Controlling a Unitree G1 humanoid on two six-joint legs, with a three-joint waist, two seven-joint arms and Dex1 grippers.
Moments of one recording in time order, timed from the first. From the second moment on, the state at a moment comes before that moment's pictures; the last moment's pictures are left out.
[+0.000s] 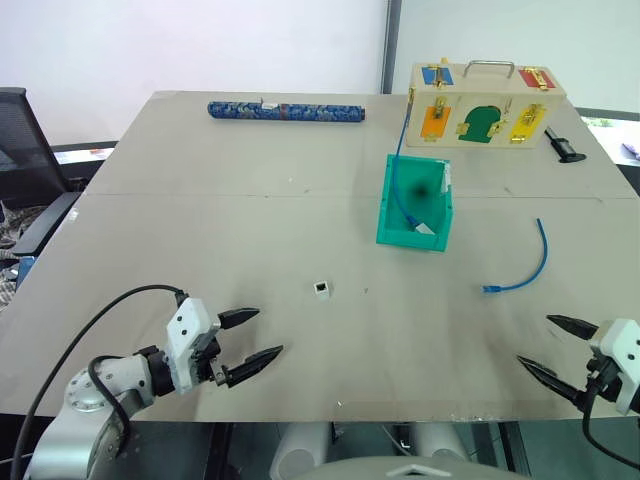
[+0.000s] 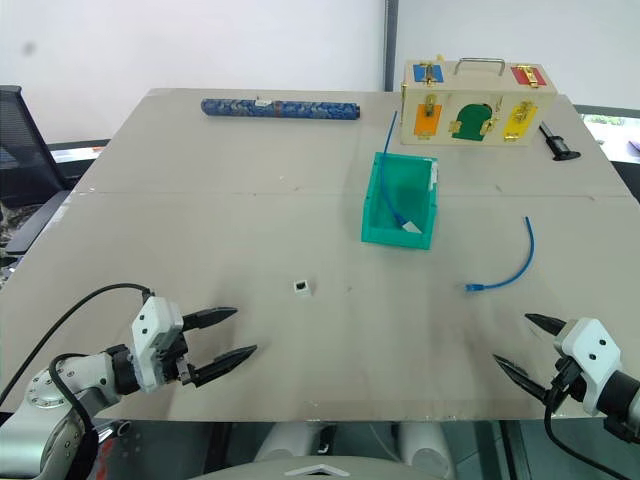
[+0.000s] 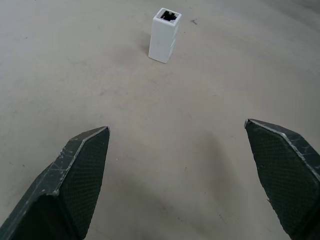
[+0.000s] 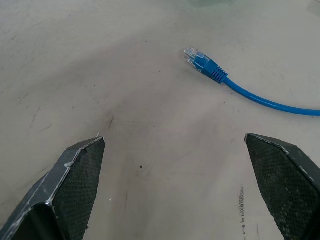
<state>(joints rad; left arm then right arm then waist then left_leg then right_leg) 0.35 0.71 0.25 -0.34 -0.47 0.25 -1.03 0.56 -0.69 -0.45 -0.38 0.36 0.11 0.94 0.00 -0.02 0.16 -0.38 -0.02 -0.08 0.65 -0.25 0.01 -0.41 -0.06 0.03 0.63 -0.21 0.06</state>
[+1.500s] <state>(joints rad) 0.40 0.71 0.22 -0.56 -0.57 0.27 -1.07 -0.37 -0.93 0.26 -0.15 0.10 0.43 1.24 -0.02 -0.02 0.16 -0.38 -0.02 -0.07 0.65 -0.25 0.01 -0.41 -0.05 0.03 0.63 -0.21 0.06</state>
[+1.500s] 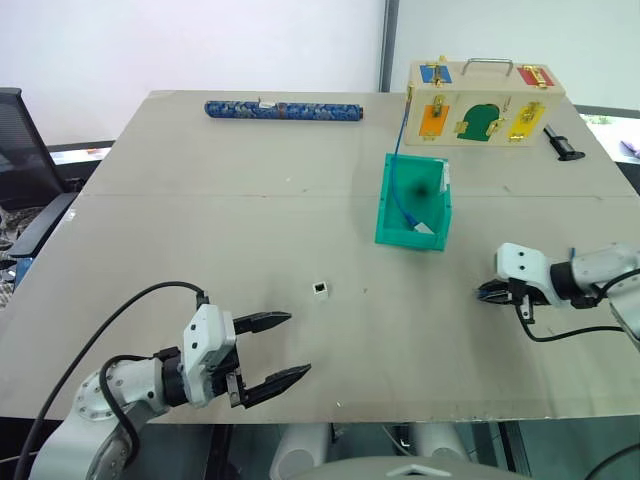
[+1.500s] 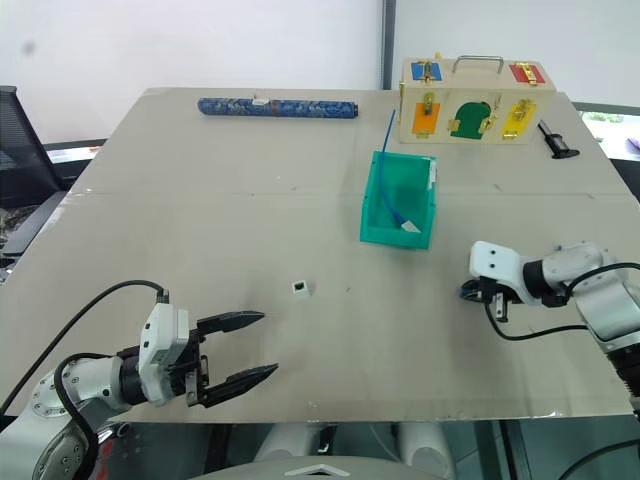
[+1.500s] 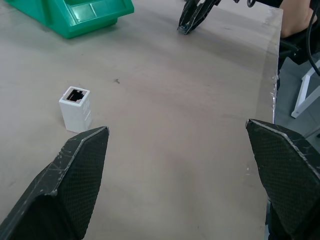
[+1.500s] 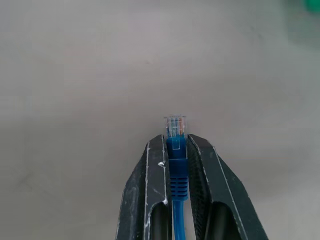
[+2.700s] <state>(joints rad) 0.06 0.69 -0.14 -0.47 -0.34 0.30 -1.00 -0.34 -0.70 0.33 -0.50 0.18 0.56 1.17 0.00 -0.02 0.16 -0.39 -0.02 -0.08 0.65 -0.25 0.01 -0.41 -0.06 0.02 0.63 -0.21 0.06</state>
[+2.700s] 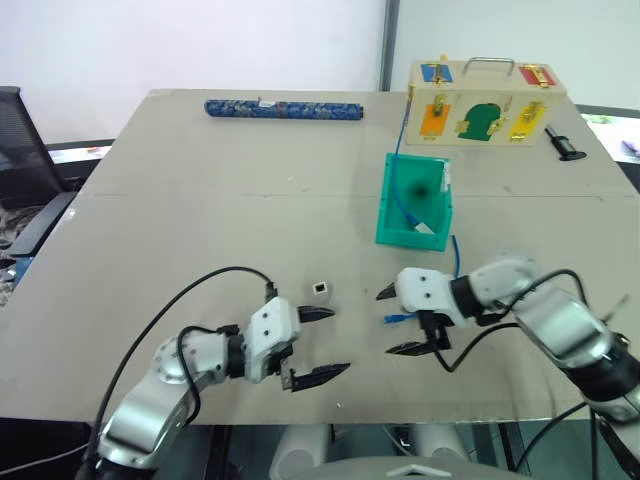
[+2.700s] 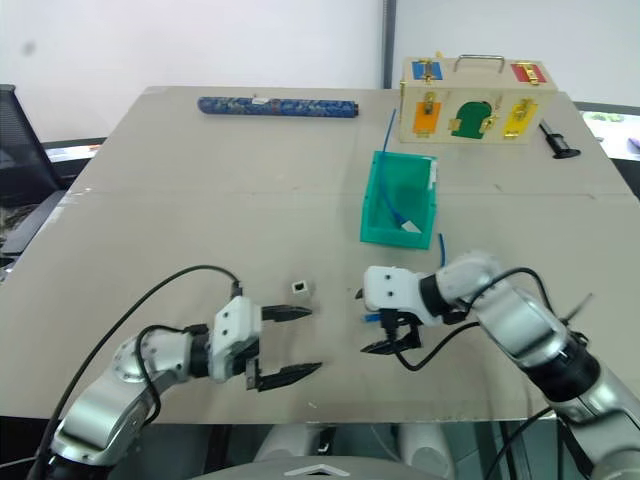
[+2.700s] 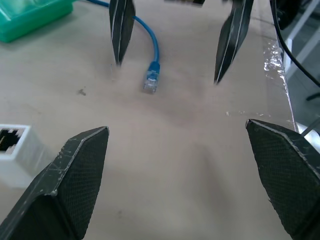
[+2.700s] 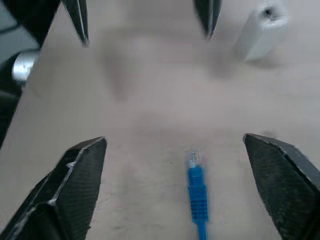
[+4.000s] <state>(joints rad) -0.64 0.56 -0.63 -0.12 -0.10 0.56 -1.18 0.61 -0.70 -0.32 -0.85 0.31 0.23 0.88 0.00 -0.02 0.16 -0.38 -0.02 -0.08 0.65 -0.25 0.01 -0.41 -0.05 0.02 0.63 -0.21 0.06</state>
